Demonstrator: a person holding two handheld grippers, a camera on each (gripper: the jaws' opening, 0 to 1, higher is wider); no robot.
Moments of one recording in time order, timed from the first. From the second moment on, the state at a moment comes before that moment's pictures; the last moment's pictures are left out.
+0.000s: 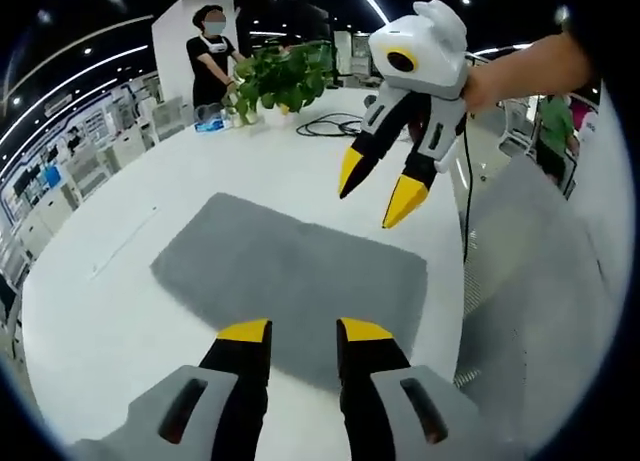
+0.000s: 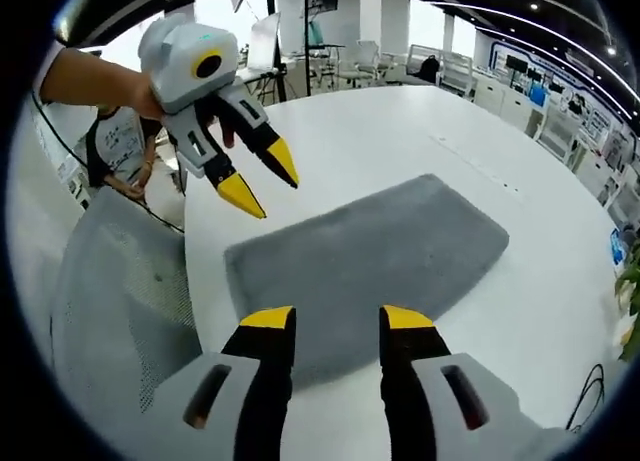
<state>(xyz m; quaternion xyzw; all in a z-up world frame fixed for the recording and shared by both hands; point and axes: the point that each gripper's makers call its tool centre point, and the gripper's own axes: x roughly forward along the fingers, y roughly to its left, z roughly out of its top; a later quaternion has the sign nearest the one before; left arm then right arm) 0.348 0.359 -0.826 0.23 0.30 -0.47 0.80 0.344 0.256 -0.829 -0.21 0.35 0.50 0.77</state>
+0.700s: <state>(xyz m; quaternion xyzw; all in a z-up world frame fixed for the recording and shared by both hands) 0.300 0.344 -0.856 0.27 0.32 -0.52 0.75 0.296 0.254 -0.856 -0.27 0.35 0.53 0.72</state>
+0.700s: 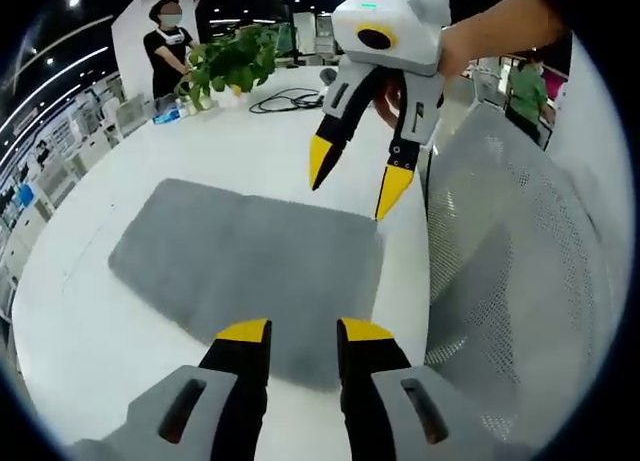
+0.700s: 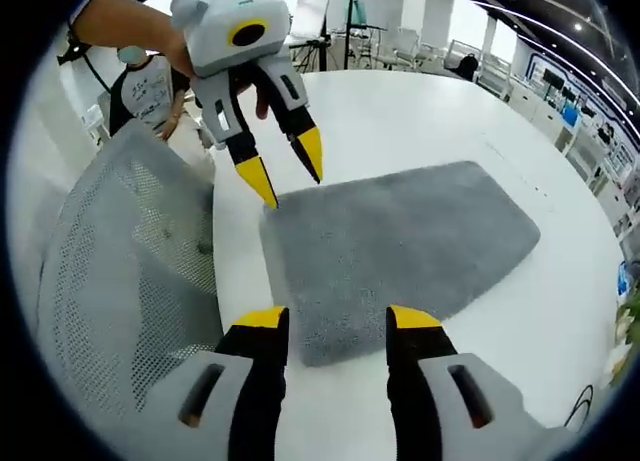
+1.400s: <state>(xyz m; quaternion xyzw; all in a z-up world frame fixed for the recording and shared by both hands) 0.281 0.352 -0.896 0.31 0.36 -0.51 0.72 0.275 0.245 -0.895 -0.31 0.38 0.53 0.69</state>
